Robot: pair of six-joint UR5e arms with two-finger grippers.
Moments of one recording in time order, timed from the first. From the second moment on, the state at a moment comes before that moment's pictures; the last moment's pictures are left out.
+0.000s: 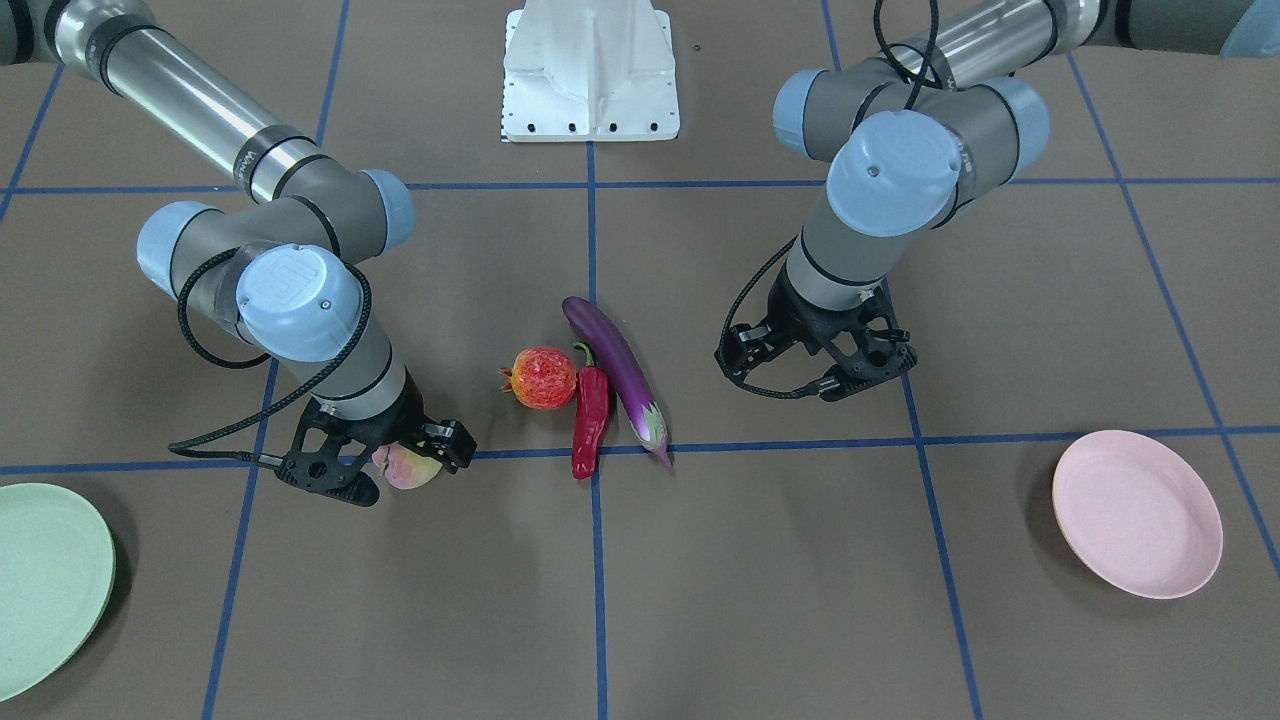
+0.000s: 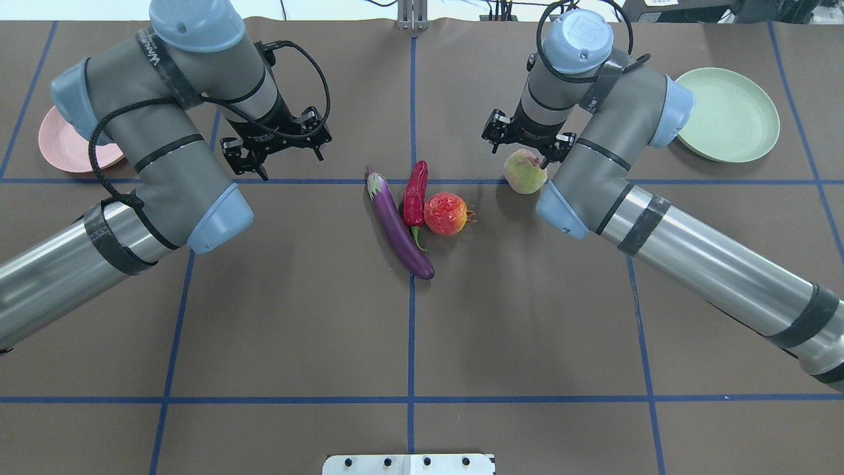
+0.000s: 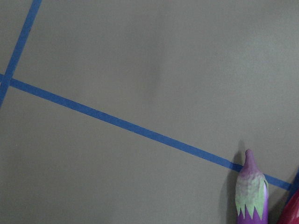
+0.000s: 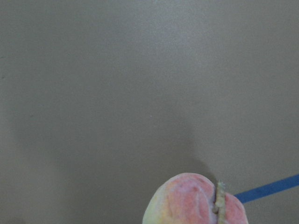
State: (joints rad) left arm -0.81 -2.27 -1.58 -1.57 -2.13 -1.35; right arm 0.80 -0.84 1.31 -1.37 2.04 1.31
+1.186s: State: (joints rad) left arm -0.81 -2.27 -1.59 -1.57 -2.12 -1.36; right arm 0.79 -0.84 1.35 -1.46 2.02 1.30
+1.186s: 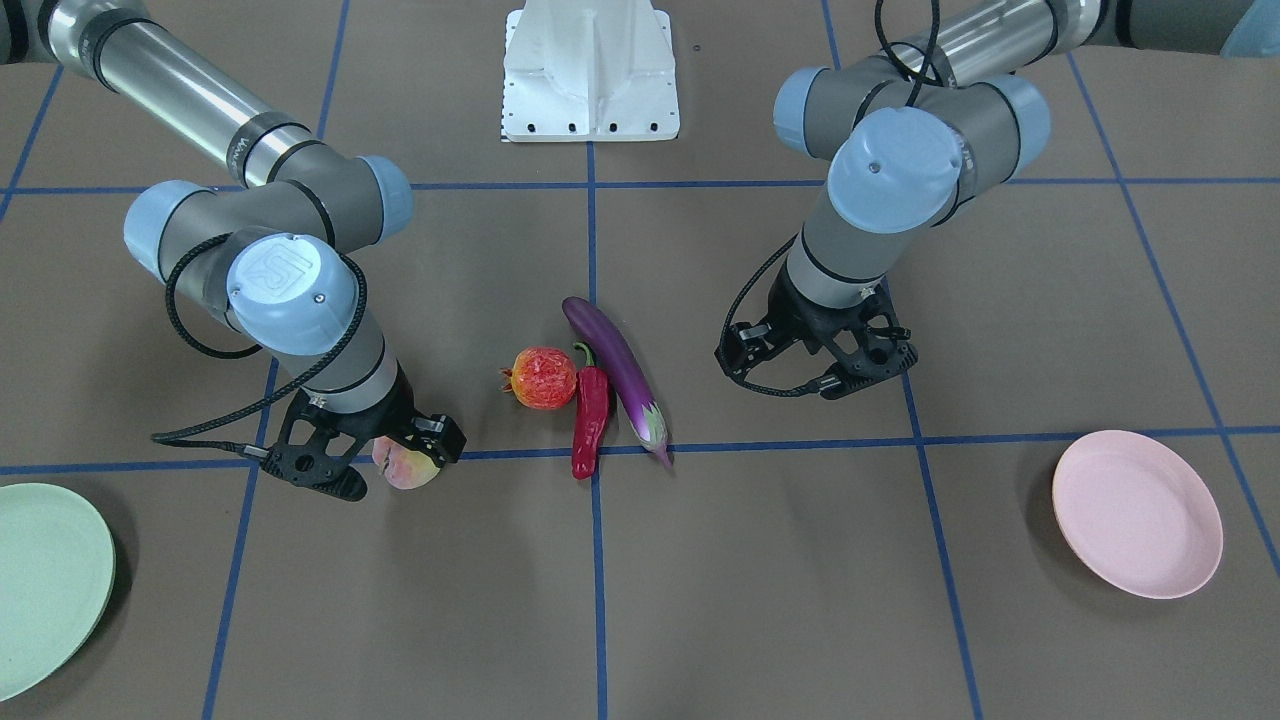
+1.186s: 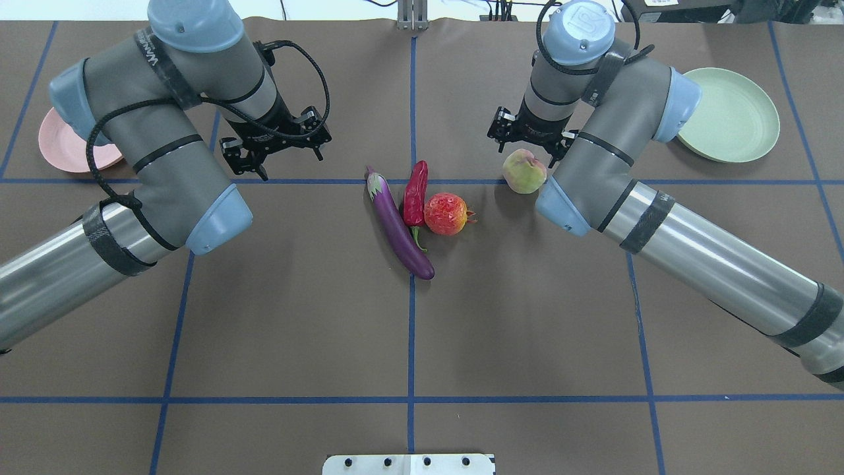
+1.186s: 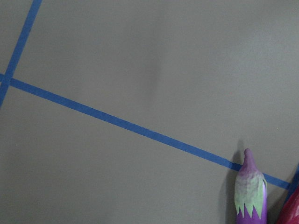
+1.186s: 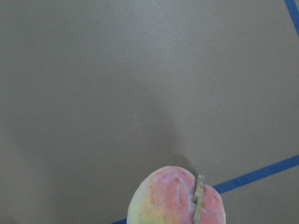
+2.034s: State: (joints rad) left arm -0.81 -2.27 -1.59 -1.57 -2.11 -1.37; right arm 0.77 -0.84 1.32 -1.46 1.98 1.29
